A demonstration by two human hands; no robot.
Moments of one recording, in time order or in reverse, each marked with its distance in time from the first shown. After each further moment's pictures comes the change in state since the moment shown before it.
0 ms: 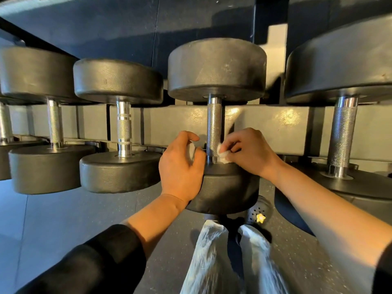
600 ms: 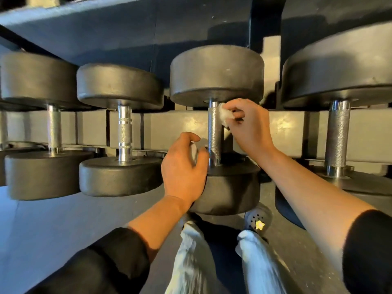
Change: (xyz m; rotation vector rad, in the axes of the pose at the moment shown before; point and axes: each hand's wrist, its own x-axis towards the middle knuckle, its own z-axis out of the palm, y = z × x) left_hand -0.002 0.004 -0.001 -0.042 0.022 -0.005; right_hand 0.034 -0.010 -0.001 -0.095 0.568 -0.185
